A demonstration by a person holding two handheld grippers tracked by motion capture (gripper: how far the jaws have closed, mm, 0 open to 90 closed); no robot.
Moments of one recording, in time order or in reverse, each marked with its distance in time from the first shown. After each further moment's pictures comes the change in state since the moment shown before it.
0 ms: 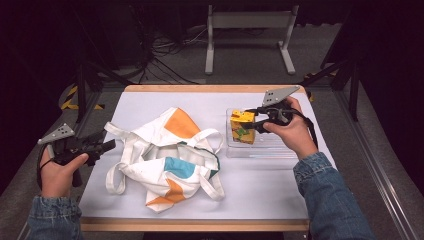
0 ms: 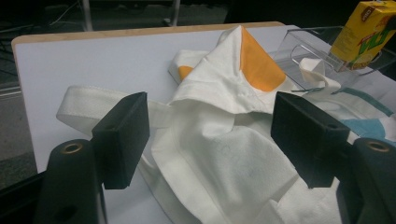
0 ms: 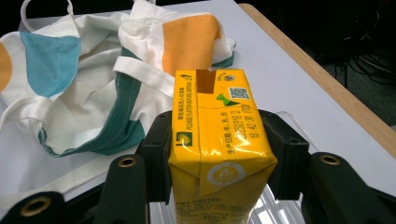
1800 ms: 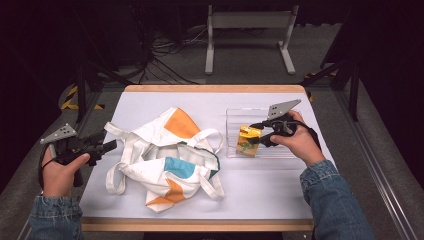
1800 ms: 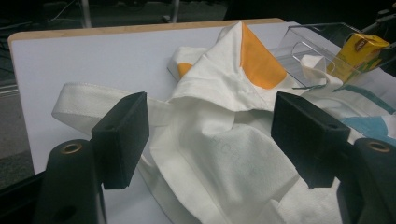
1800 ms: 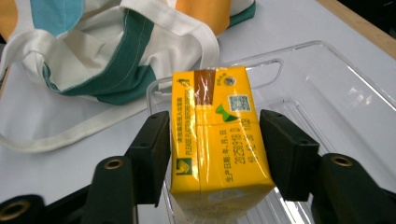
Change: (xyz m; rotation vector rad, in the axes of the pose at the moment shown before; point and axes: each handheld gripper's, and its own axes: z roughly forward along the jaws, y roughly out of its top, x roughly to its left) left arm -0.001 -0.001 0.004 0.012 -0.001 0.000; right arm -0.004 -0.050 0.006 0.051 0.085 0.052
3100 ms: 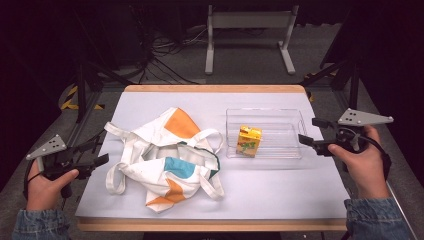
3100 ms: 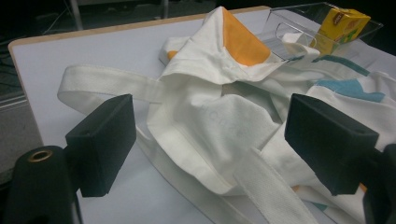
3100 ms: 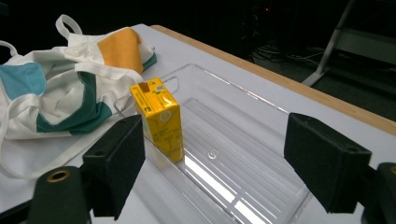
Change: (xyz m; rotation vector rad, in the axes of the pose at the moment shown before) left arm -0.007 -0.020 -0.032 0.005 -0.023 0.111; right arm 0.061 -0.039 -0.146 -0.206 -0.424 0.220
